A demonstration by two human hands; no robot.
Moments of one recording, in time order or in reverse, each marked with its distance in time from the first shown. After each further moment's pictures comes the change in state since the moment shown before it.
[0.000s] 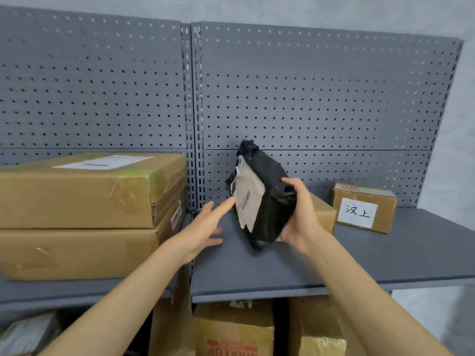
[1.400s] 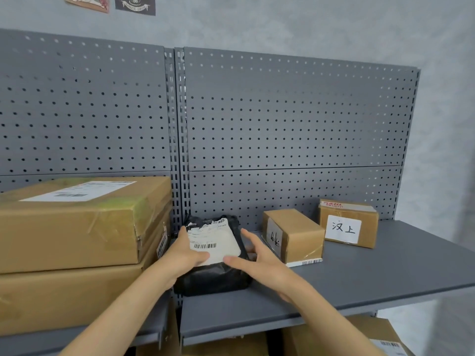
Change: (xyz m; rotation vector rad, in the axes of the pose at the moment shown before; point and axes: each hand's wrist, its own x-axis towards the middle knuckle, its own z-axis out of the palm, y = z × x) left_hand 0.022 -0.009 -0.025 0.355 0.112 0.050; right_hand 0.009 0.047 0.000 -0.735 -0.107 -0.145
